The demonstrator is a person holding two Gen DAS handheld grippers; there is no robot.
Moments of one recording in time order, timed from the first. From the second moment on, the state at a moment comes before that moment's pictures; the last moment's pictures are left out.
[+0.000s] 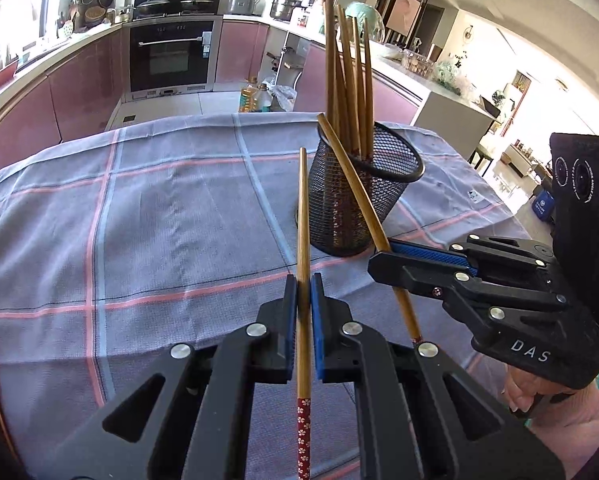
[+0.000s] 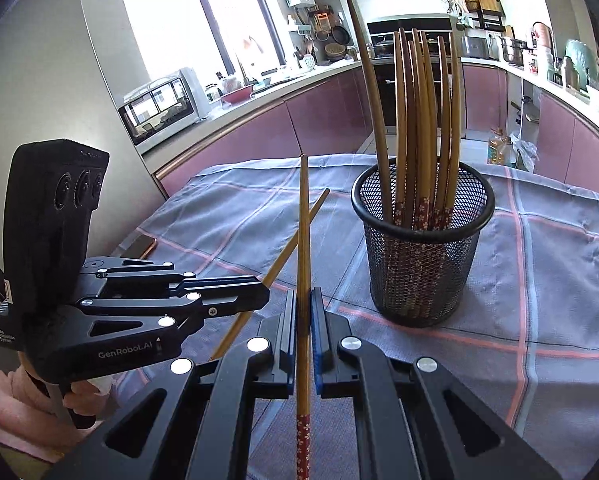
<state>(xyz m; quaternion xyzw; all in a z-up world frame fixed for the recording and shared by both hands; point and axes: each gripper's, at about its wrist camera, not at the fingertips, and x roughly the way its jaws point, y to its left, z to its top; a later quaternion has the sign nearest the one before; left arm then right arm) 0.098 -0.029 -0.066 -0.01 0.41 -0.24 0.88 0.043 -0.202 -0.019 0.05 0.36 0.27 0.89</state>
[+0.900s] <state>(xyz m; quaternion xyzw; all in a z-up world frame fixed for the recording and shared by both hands) 0.079 -0.024 -0.035 -0.03 0.38 -0.27 0.89 0.033 -0.218 0.005 0.07 0.32 0.27 0.91</state>
